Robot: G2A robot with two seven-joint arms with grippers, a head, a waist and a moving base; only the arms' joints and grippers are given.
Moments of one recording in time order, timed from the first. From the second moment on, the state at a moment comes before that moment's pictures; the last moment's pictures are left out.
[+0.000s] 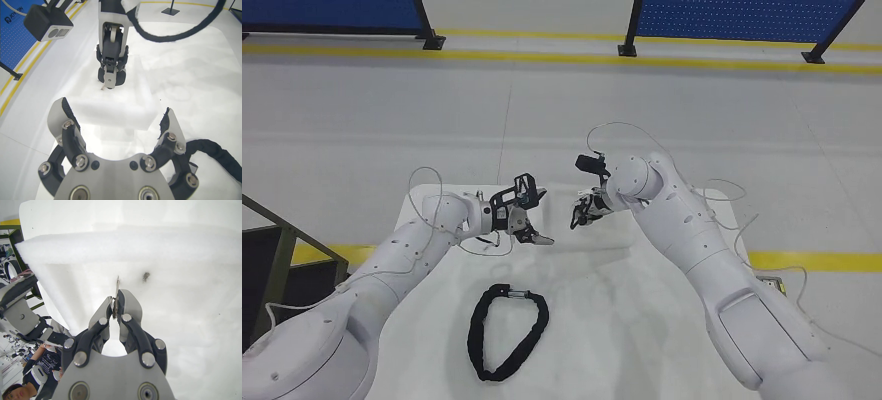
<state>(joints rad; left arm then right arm) 0.29 -1.33 -0.21 -0.57 1.17 -0.83 0.50 -0.37 -1.42 0.87 -0.73 -0.42 0.18 1.16</state>
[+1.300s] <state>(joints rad) 0.23 -1.40 -0.29 -0.27 1.28 -1.00 0.70 -0.40 -1.36 0.93 -0.90 -0.47 0.10 1.43</state>
